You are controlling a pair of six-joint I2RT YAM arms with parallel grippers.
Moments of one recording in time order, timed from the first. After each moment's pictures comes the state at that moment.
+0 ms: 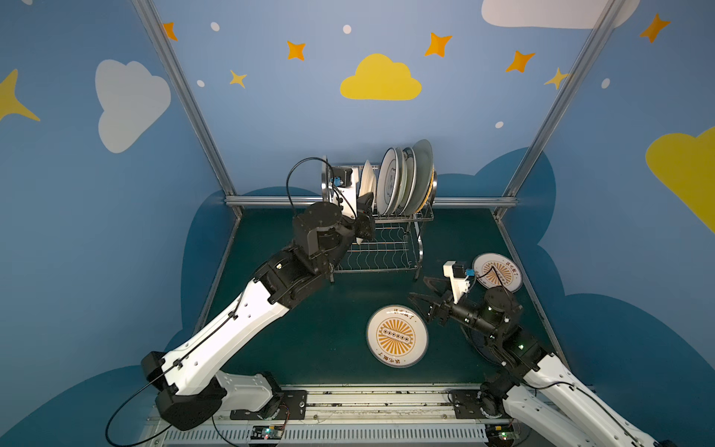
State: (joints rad) left arm -0.80 1.35 1.64 -0.30 -0.39 -0.23; right arm 0.65 0.63 0.52 -0.01 -0.34 0.32
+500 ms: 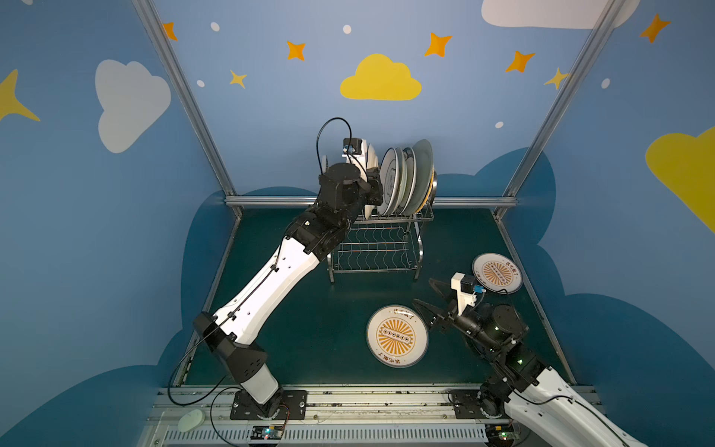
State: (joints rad) left arm -0.65 1.67 1.96 -0.35 -0.29 -0.29; right arm 0.69 0.52 0.36 0.18 -0.24 0.23
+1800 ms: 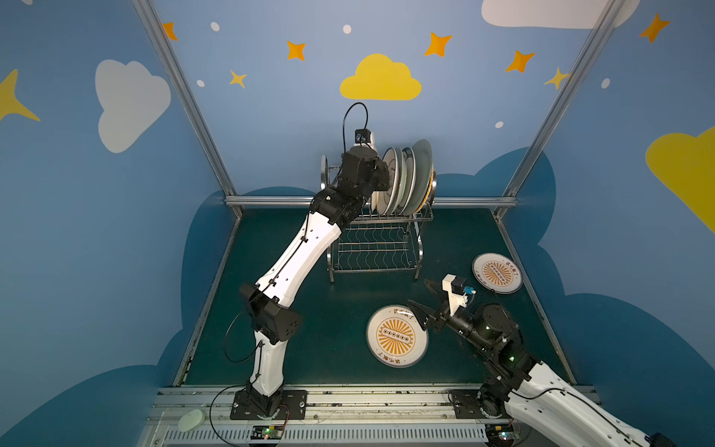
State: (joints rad) left arm -0.60 2.00 2.36 -0.55 -0.29 -0.35; right arm 0.74 0.59 0.35 0.23 -0.19 0.18
